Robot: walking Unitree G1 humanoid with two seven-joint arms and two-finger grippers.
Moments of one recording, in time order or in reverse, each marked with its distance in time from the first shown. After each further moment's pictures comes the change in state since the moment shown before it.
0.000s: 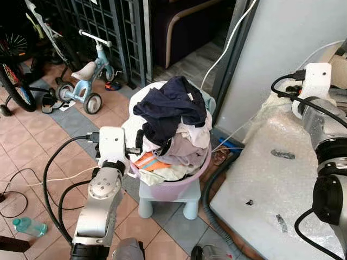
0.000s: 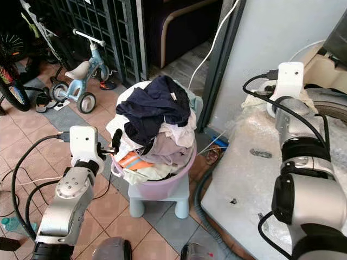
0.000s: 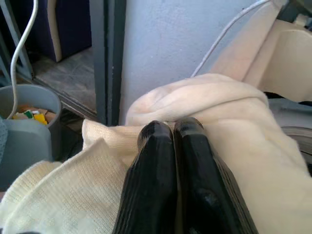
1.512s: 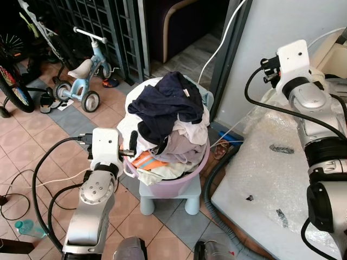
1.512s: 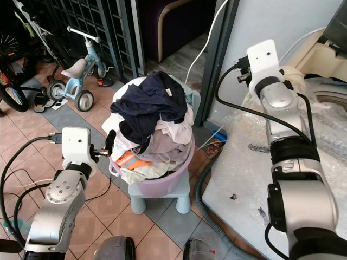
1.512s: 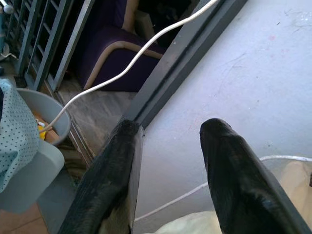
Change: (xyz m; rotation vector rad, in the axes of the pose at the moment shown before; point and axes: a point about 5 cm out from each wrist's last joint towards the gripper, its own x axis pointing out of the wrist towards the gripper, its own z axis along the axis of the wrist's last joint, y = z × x) left arm -0.019 0.011 0.001 0.044 0.015 0.002; right arm -0.010 0.080 0.048 -0.468 -0.374 0.290
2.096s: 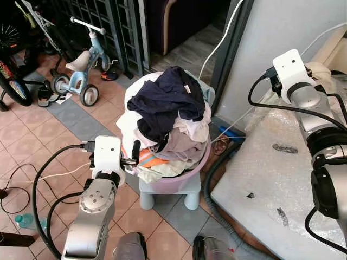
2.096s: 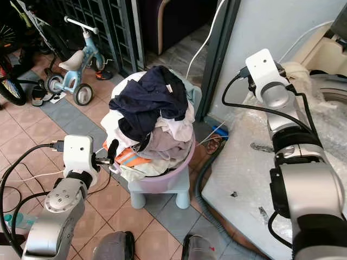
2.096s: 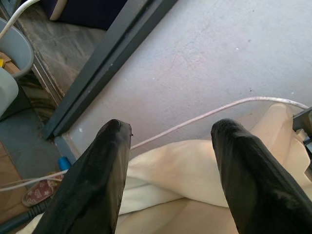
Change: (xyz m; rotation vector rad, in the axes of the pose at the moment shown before) left arm -0.009 -0.005 -0.005 -0.006 0.058 -0.016; right arm -0.006 -0.015 -0.041 -0.114 0.241 -0.106
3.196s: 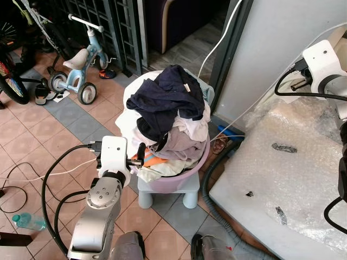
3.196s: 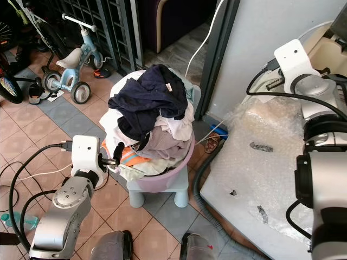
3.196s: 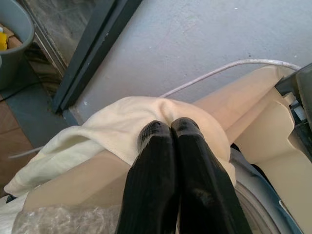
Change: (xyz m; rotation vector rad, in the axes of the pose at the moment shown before) left arm 0.009 -0.011 -0.006 -0.033 0.055 -0.033; right arm -0.007 -0.060 -0.013 0.113 0.122 0.065
